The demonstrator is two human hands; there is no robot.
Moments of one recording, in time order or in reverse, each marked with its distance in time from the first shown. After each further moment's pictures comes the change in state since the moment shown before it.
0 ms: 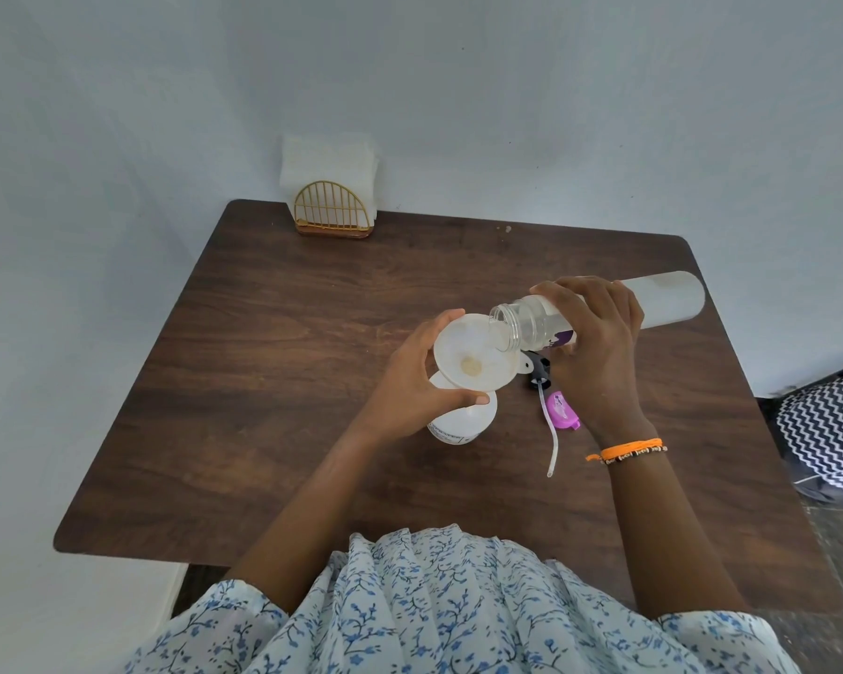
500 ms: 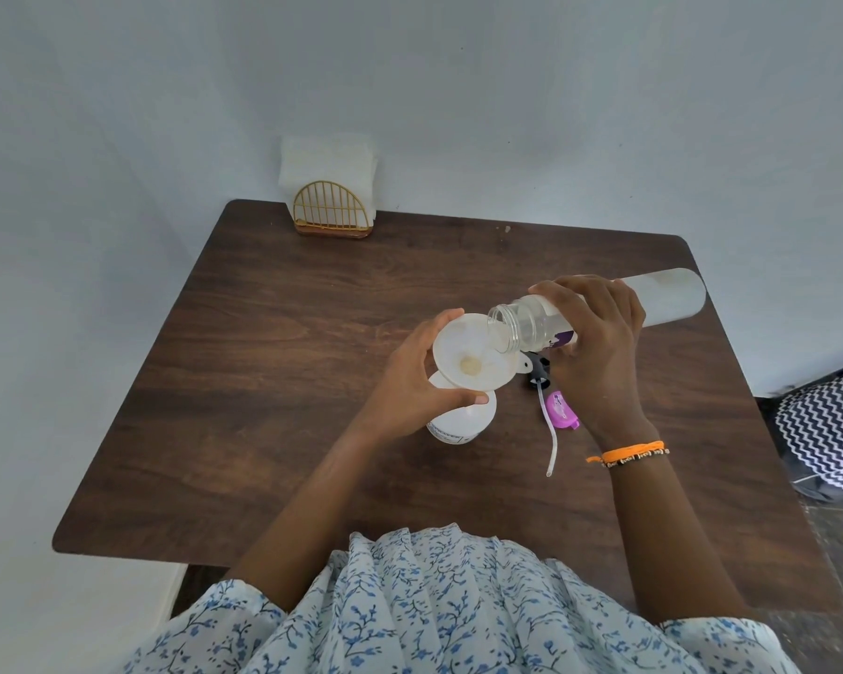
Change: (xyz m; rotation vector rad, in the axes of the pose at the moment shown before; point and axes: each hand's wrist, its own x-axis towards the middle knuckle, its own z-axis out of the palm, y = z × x) left_hand 0.000 0.000 0.000 -0.003 0.006 0.007; right_hand 0.001 -0.005 -0.005 0.012 0.014 -0.015
